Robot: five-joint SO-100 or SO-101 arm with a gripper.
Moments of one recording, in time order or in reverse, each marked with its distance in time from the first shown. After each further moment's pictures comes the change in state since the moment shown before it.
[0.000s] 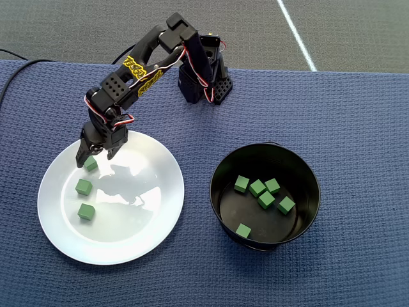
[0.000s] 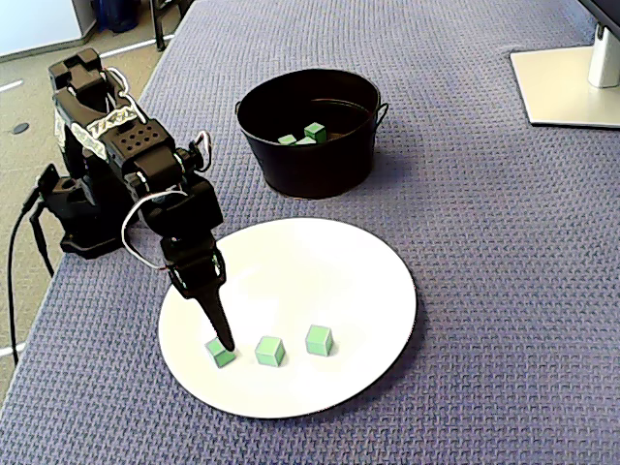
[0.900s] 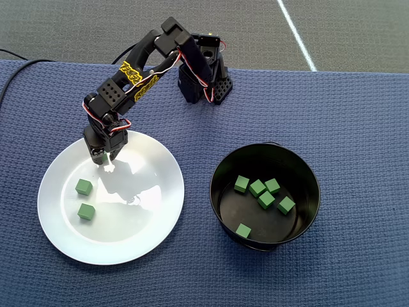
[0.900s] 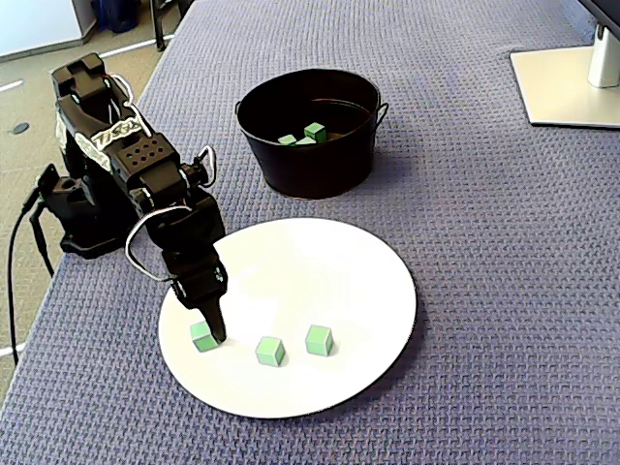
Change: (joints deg) arm 0.5 -4.0 -1.1 0.5 -2.1
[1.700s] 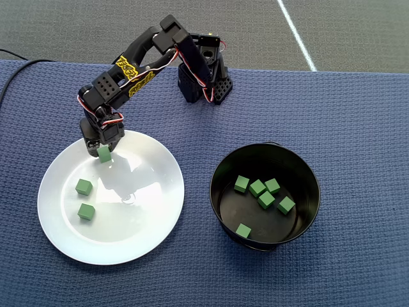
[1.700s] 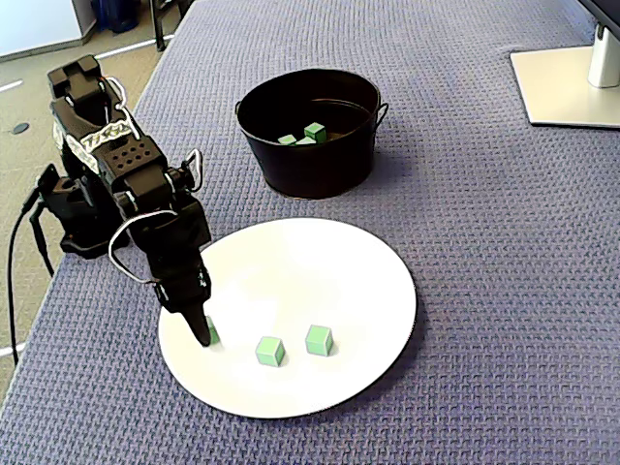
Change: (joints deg) arm 3.3 0.2 -1.8 4.7 -0.5
